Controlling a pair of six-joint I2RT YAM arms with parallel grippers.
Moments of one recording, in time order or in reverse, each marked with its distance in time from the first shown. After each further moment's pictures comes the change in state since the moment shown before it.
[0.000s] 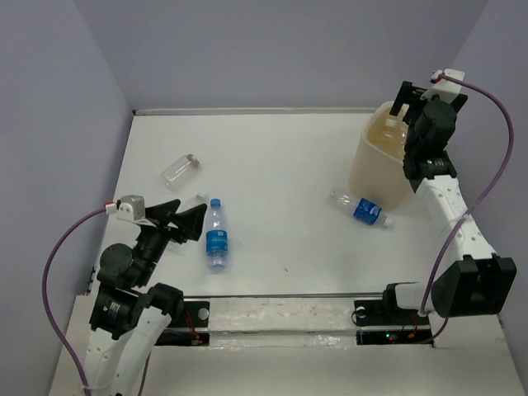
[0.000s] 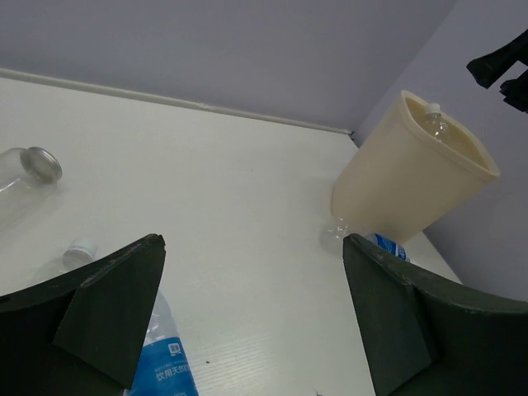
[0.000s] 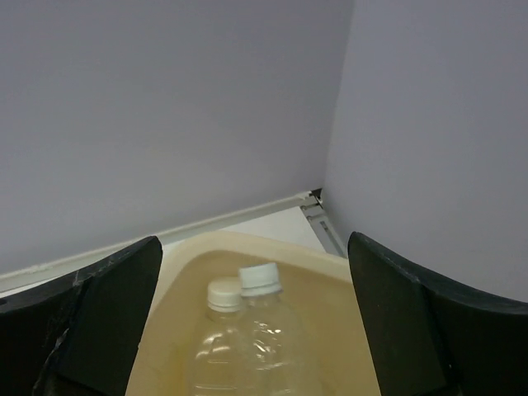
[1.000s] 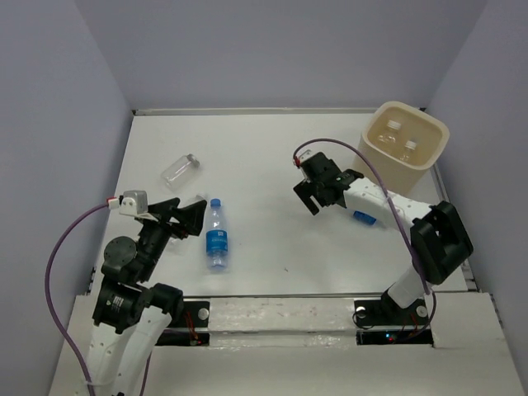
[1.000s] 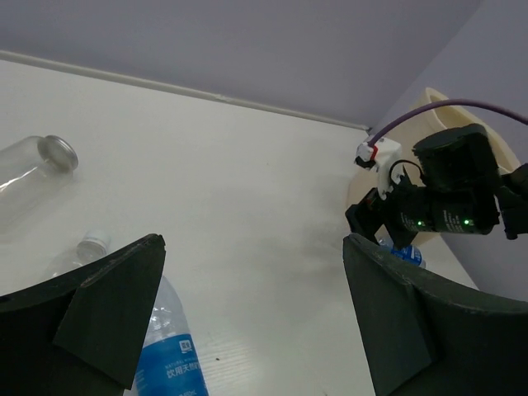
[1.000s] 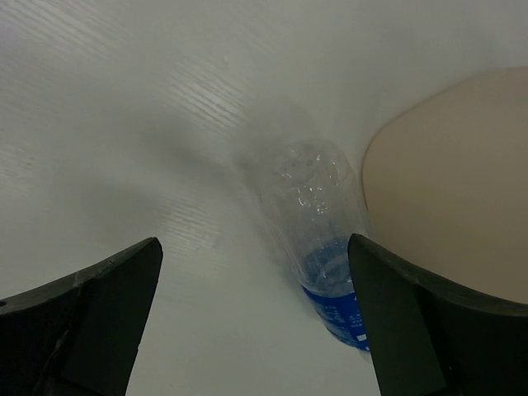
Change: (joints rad) left arm 0.035 0.044 0.000 0.002 0.000 0.000; right arm 0.600 0.246 -0.072 -0.752 -0.048 -0.083
